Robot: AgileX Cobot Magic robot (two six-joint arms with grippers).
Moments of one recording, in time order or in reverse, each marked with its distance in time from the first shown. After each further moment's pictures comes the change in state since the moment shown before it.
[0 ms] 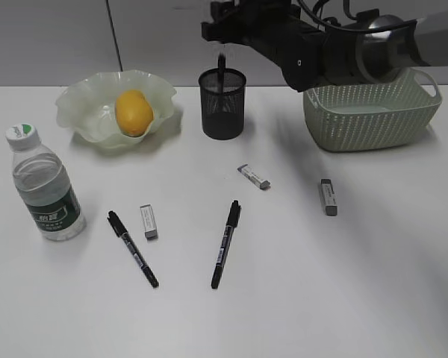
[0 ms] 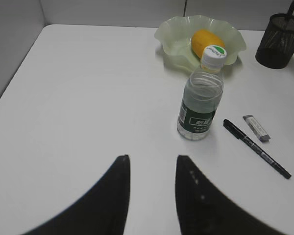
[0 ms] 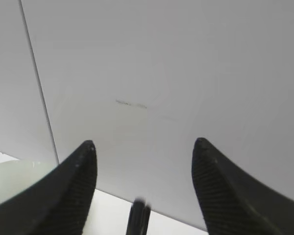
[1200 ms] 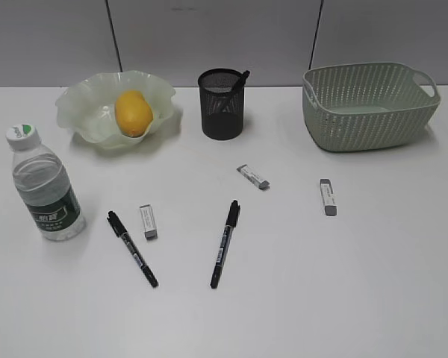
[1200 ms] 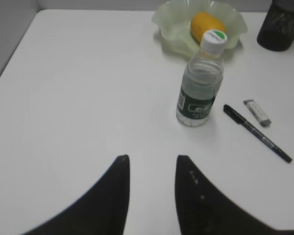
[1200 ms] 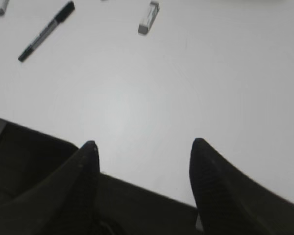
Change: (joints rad) left arm 0.000 0.088 0.000 -0.016 -0.002 0.028; right arm 0.000 -1.988 1.087 -0.183 1.584 0.236
